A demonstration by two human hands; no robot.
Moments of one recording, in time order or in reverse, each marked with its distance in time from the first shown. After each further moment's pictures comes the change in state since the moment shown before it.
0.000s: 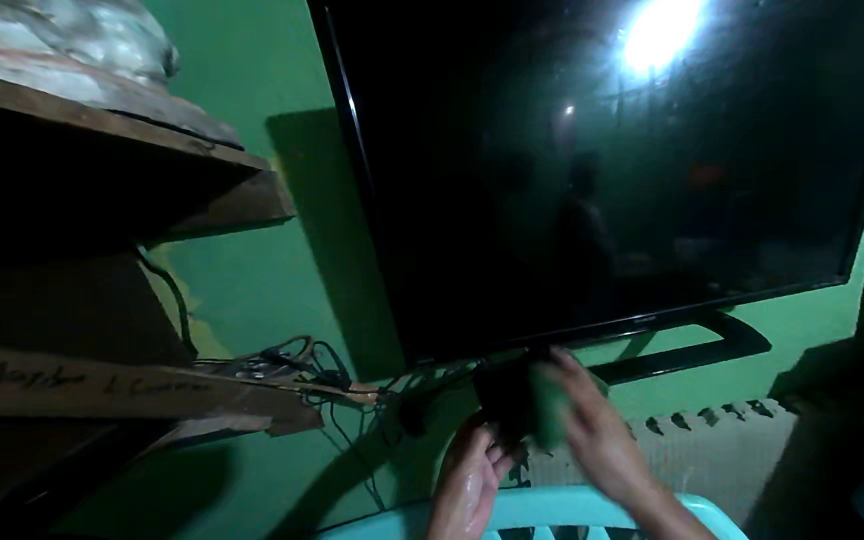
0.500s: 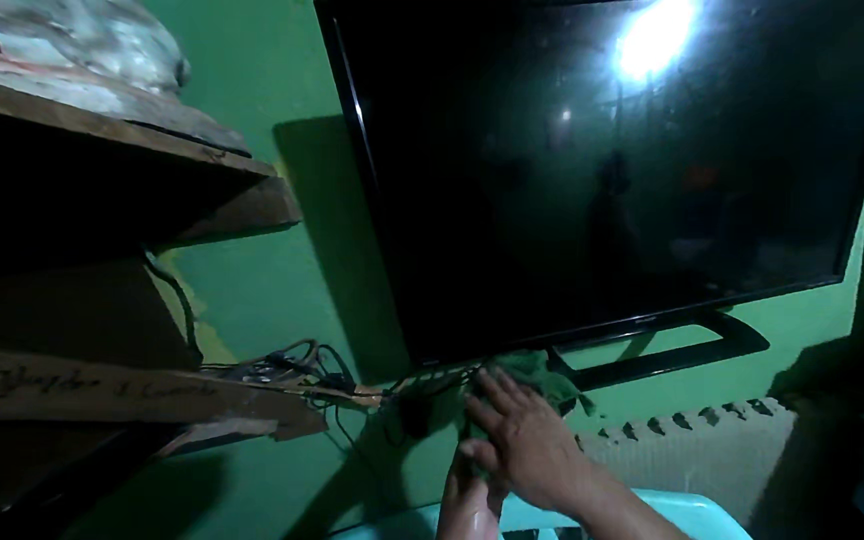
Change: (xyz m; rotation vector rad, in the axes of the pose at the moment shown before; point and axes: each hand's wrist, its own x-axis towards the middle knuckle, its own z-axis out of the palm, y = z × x) left_hand -0.026 -0.015 -0.014 -0.013 0.051 0.132; right_hand 0.026 -0.058 0.037 -0.462 -0.619 -0.110
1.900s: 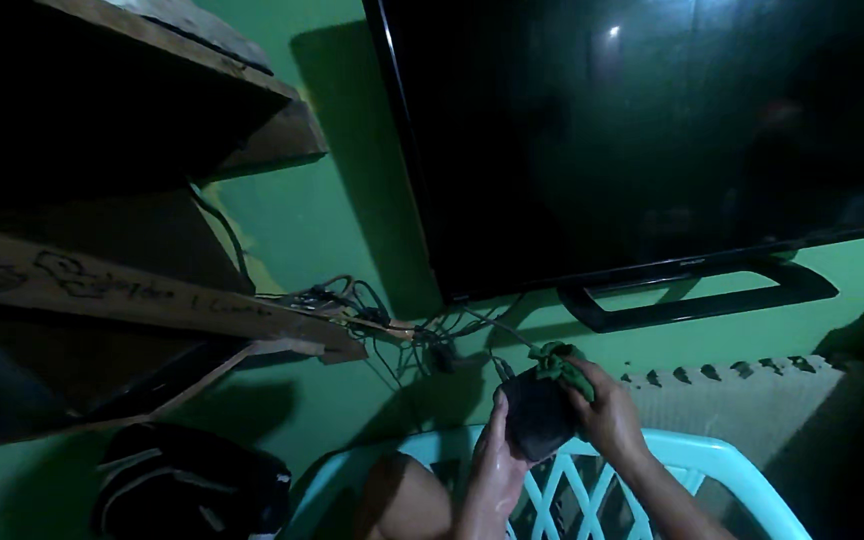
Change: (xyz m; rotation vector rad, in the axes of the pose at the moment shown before) left_hand -0.003 -0.020 -0.033 0.068 -0.061 -0.330; right_hand -0.047 0.059 0.084 0.480 0.523 0.287
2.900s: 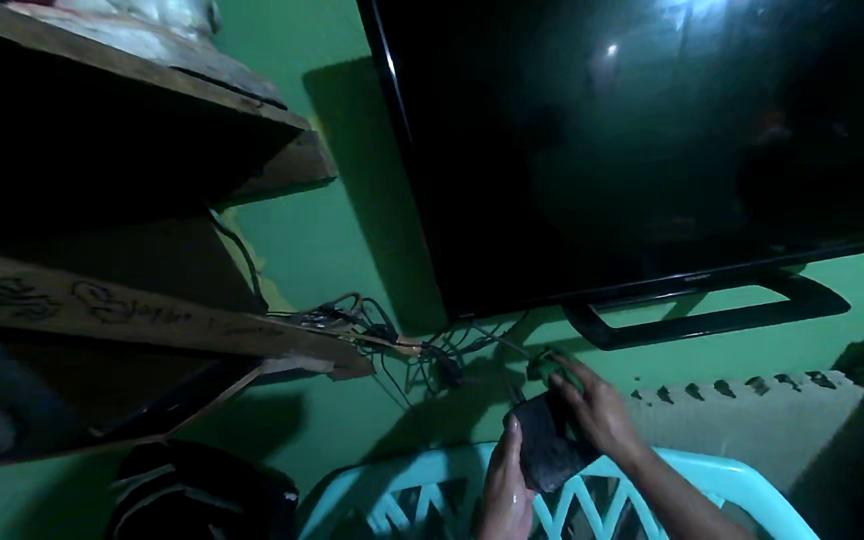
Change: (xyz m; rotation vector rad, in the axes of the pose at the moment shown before) left_hand -0.003 -0.011 -0.001 0.133 0.070 0.132; right_hand 0.031 -0.010 0.002 -0.001 -0.181 0.046
